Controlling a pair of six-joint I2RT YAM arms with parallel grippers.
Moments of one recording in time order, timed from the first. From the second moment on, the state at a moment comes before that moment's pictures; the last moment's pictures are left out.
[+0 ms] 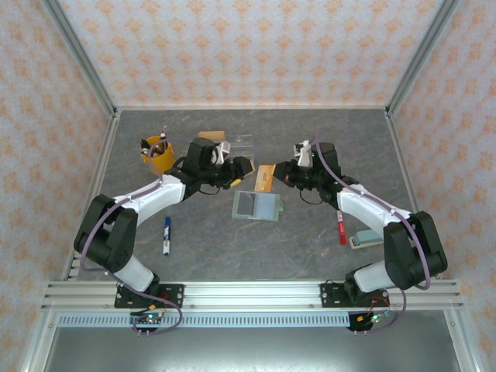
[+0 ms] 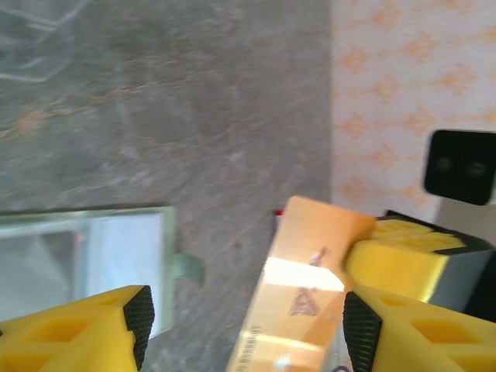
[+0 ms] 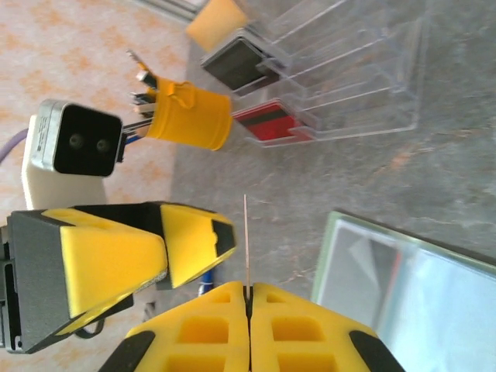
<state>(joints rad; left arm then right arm) -0.41 1.58 0.97 0.04 0.61 -0.97 0.37 1.42 0.82 0.10 -0.65 0.85</state>
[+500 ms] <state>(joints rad) -0.41 1.64 0.95 0.33 0.76 -1.13 0.37 1.42 0.82 0.25 -0.73 1.00</state>
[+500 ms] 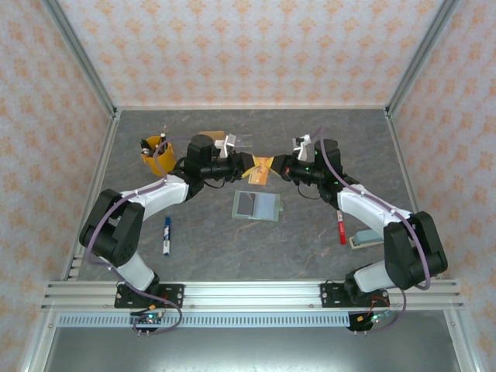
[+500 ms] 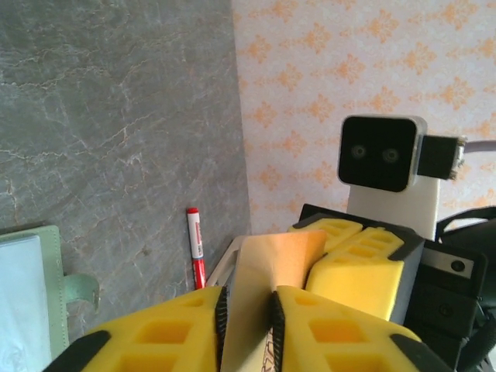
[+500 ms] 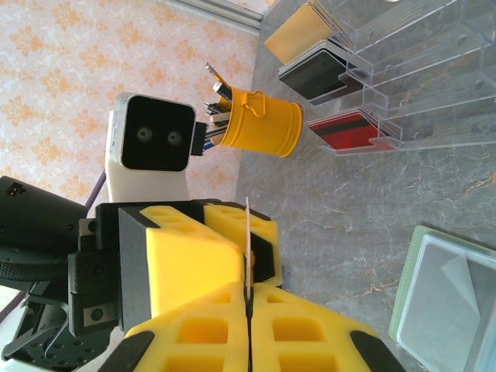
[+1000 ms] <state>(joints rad) -0.39 1.55 1.15 -0.19 0.60 -0.73 0.37 1.44 0.97 -0.03 -0.62 0.88</state>
